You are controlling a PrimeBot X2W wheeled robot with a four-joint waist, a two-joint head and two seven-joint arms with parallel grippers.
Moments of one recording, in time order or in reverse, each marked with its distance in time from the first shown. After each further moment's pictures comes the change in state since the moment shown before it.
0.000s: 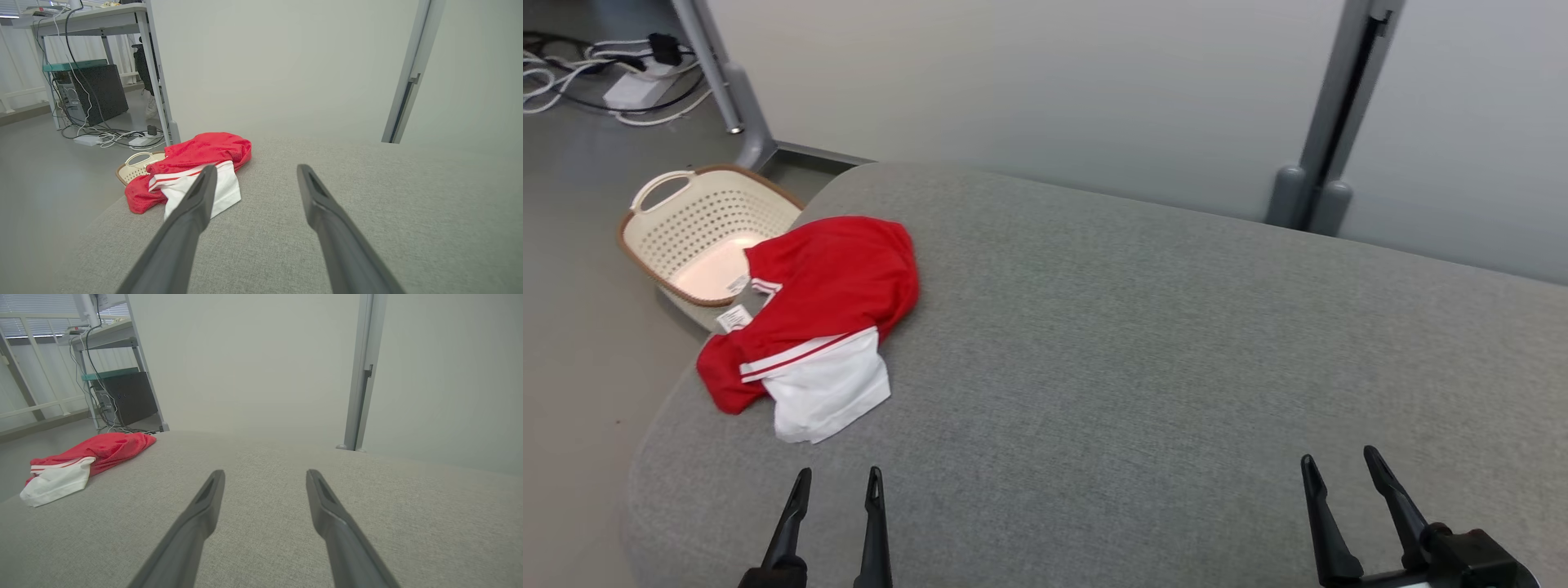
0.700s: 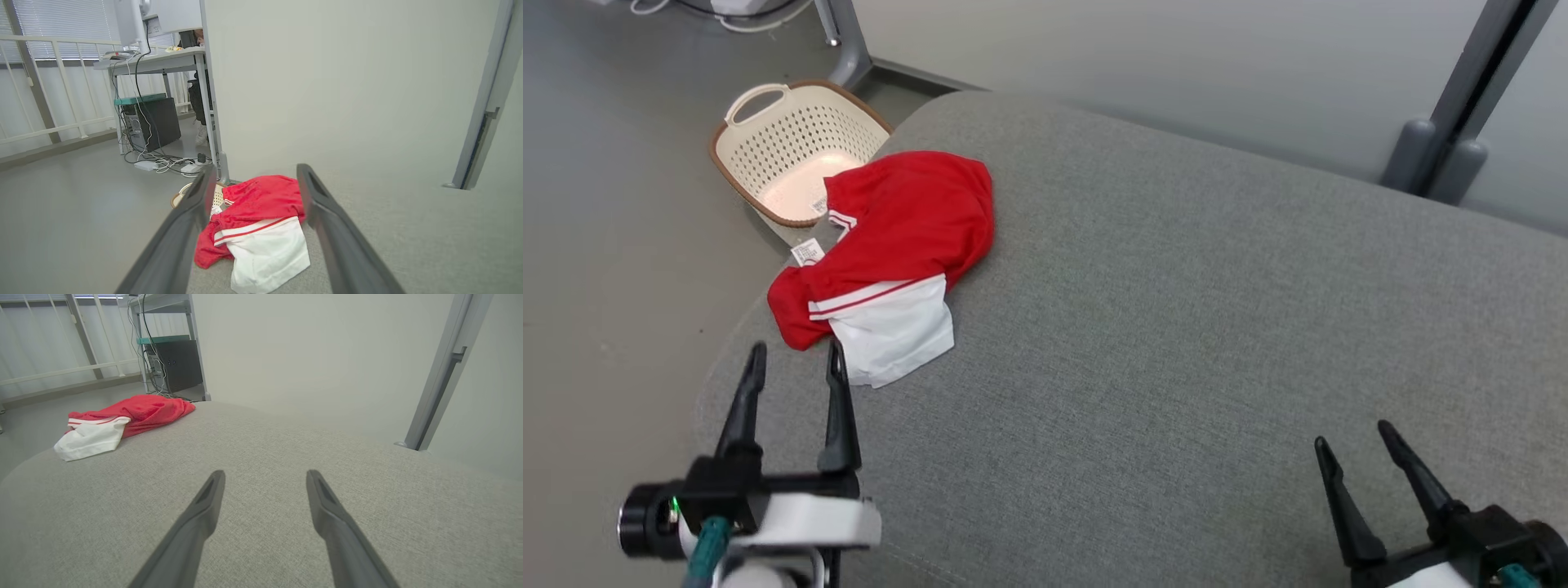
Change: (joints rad) left arm -0.161 0.000 0.055 -0.028 -0.010 -0.004 0.000; right arm -0.027 -0.093 0.042 -0.006 -0.009 0.000 0.000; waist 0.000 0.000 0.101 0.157
